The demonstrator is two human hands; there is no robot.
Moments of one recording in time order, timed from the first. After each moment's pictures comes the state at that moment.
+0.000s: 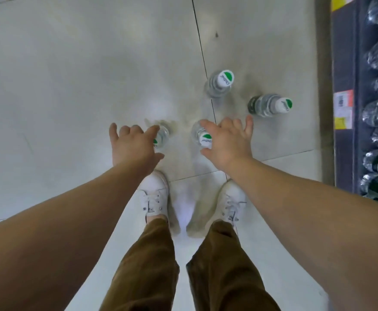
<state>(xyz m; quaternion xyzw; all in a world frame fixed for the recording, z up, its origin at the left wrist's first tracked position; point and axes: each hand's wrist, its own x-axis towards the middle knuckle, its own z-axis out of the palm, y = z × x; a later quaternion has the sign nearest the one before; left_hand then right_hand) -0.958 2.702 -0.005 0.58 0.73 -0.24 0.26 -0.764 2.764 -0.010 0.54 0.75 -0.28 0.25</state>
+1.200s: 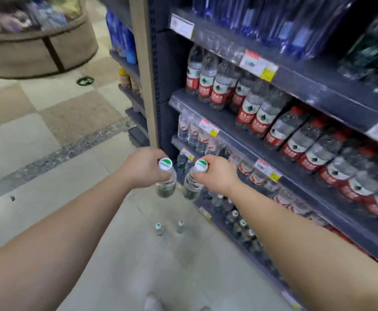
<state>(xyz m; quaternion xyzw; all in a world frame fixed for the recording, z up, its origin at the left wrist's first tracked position) -0.848 2.818 0.693 0.82 0.50 0.08 0.27 -0.650 2.753 0.679 0.75 0.57 -0.27 -0.18</state>
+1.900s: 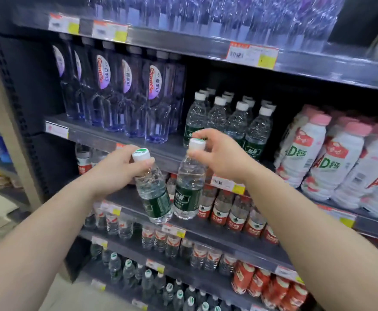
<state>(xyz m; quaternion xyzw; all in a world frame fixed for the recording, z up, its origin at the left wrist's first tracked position) -0.666 2.804 0.871 0.83 0.27 0.24 0.43 -0.484 2.647 0.927 0.77 0.53 -0.09 -0.35</state>
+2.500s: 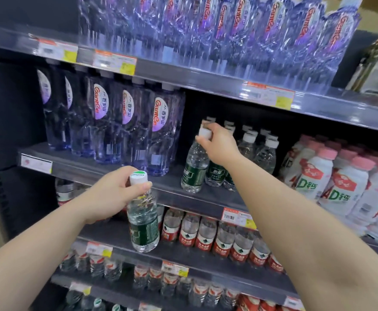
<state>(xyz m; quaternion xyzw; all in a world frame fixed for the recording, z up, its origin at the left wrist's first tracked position) -0.662 2.895 0.881 0.85 0.19 0.22 0.44 -0.432 2.771 0.963 0.83 0.41 0.07 -0.36</state>
